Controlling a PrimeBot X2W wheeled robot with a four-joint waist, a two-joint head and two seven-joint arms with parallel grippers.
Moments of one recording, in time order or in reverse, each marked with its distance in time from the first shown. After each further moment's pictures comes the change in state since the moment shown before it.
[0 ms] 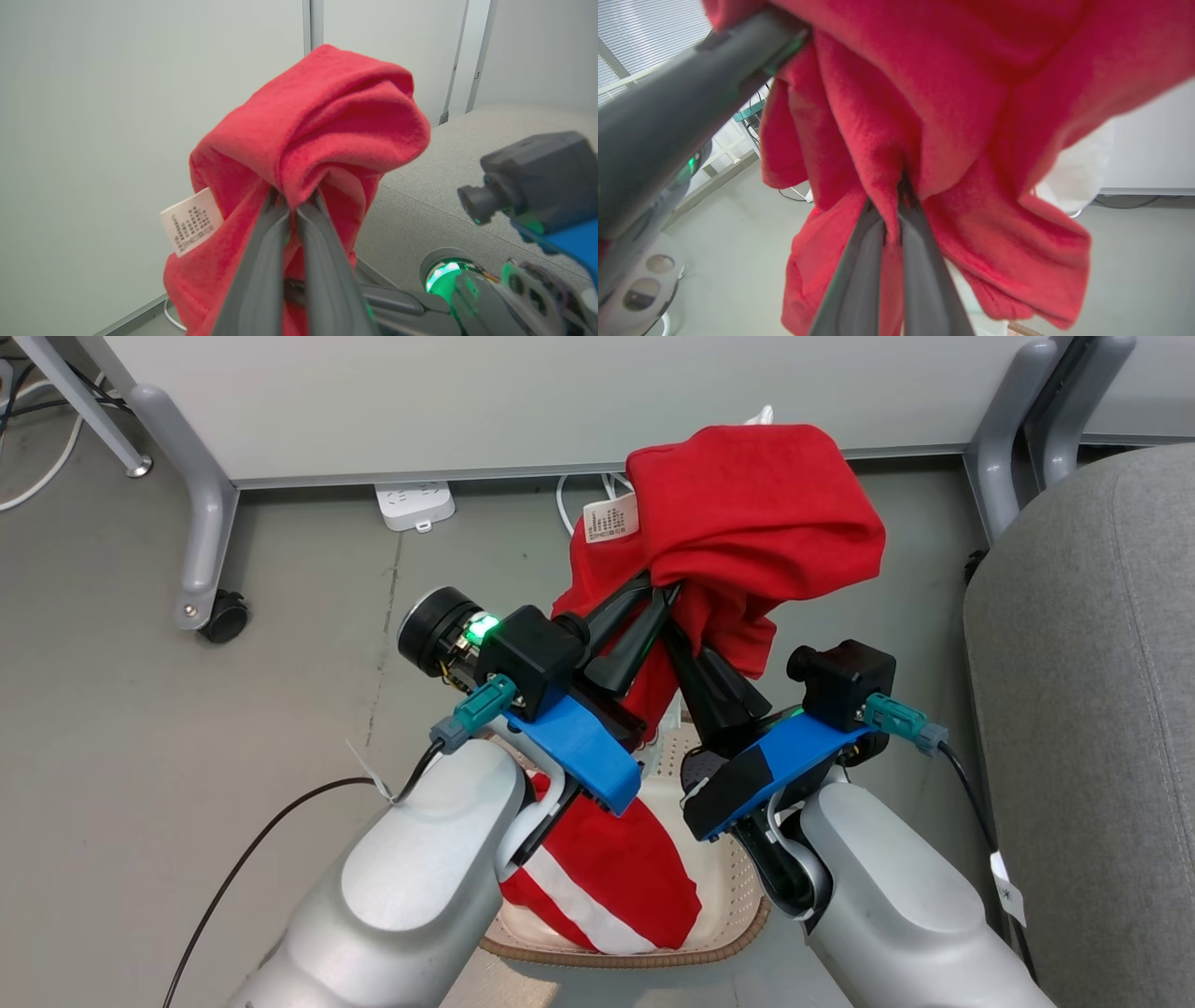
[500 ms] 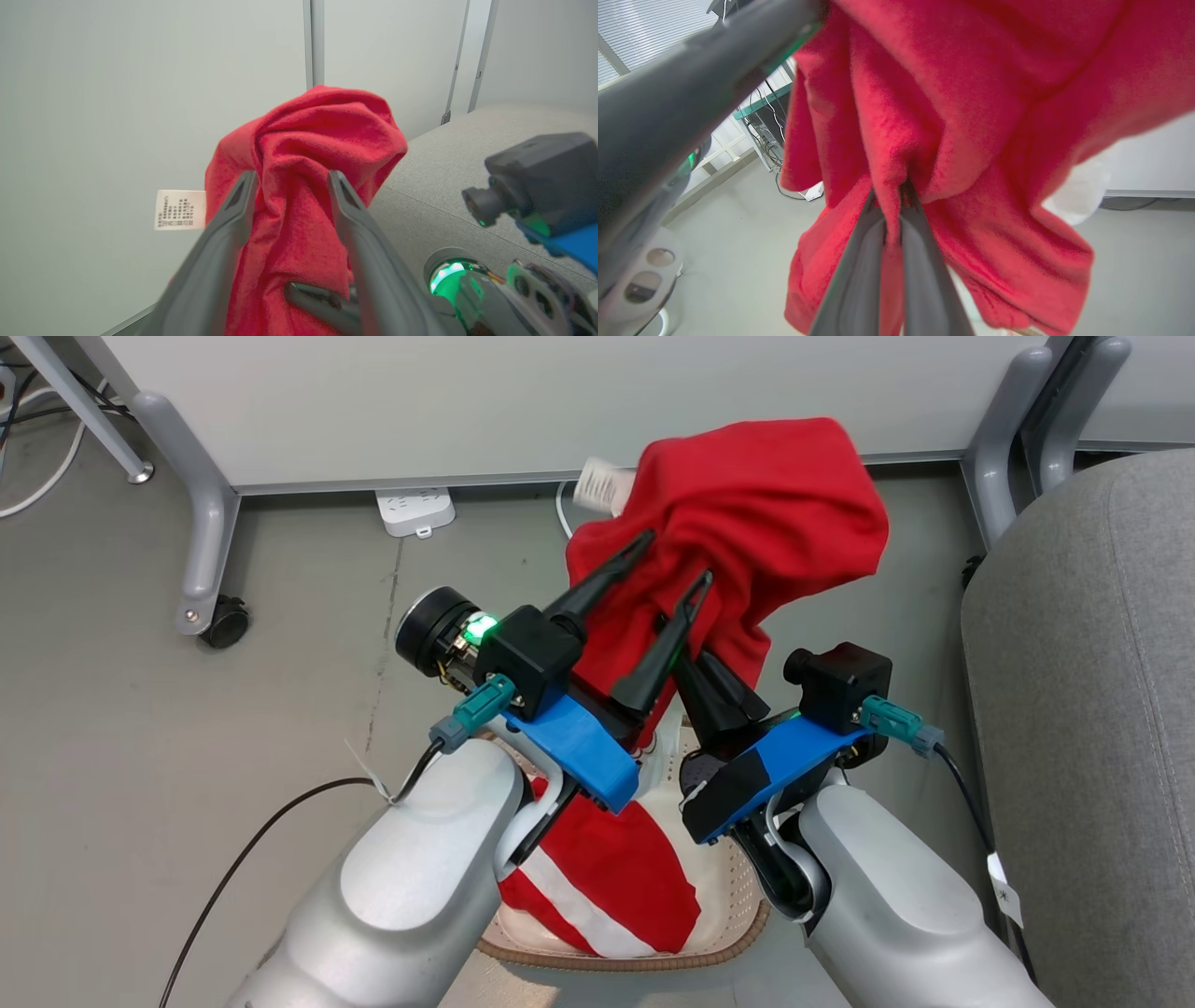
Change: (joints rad) left arm 0.000 0.000 0.003 0.006 0.006 0.001 0.000; right arm 0.000 0.000 0.005 0.005 -0.005 0.000 0.000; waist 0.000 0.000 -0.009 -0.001
